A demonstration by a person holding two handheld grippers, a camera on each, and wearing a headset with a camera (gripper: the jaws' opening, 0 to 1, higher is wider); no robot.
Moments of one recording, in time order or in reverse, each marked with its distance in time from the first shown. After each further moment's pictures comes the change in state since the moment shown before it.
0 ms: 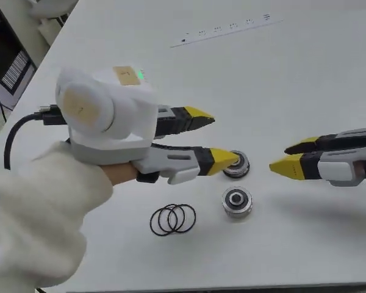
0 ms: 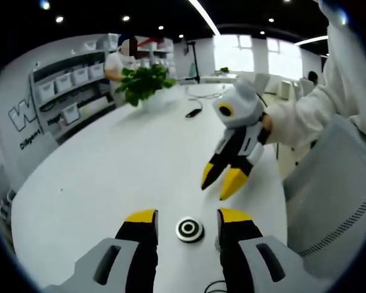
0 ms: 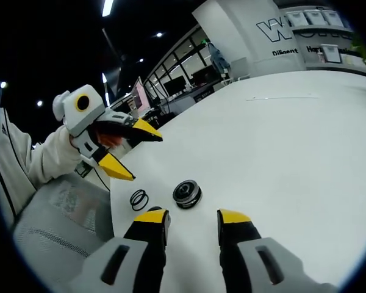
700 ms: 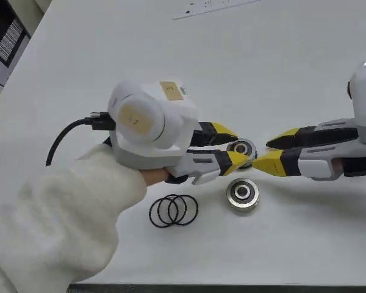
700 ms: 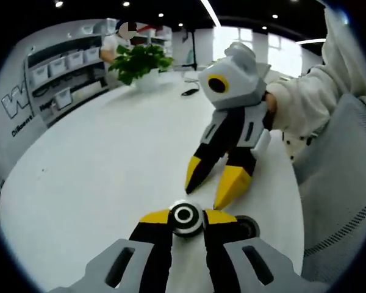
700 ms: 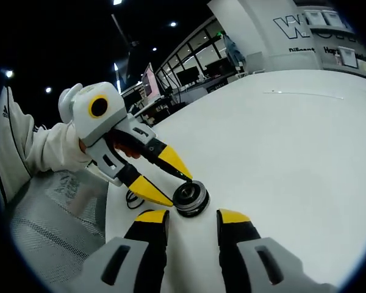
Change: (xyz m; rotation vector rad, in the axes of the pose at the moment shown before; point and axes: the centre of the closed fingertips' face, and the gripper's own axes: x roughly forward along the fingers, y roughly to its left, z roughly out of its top) left arm 0.038 -0.003 -0.046 -0.033 0.073 -0.051; right arm 0.036 0.003 -0.011 -0.069 0.063 0.067
